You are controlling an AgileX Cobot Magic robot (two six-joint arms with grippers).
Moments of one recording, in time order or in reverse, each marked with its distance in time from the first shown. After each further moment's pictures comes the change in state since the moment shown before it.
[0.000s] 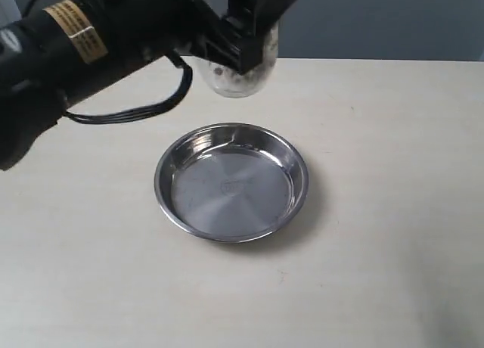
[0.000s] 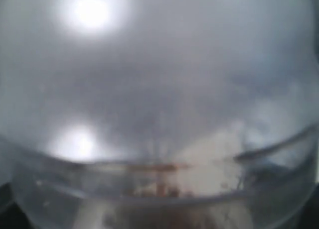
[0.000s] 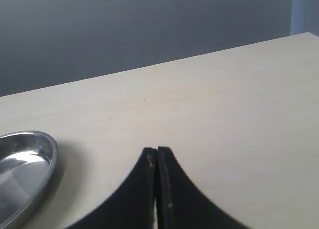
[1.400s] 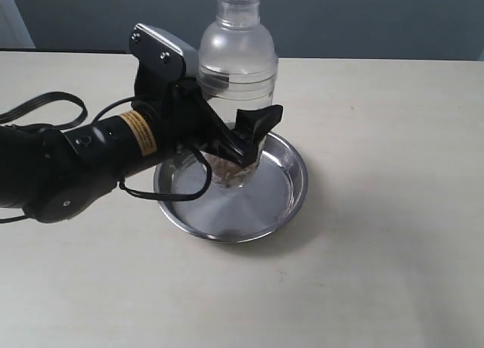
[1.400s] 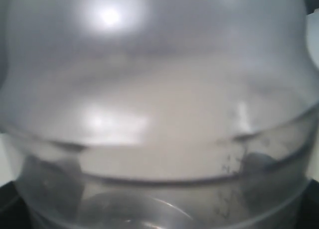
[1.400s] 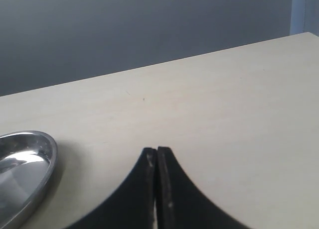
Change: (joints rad) left arm 0.085 0.293 0.108 0.131 -0.213 -0.159; right arm 0.000 0.000 0.000 0.000 -0.002 0.000
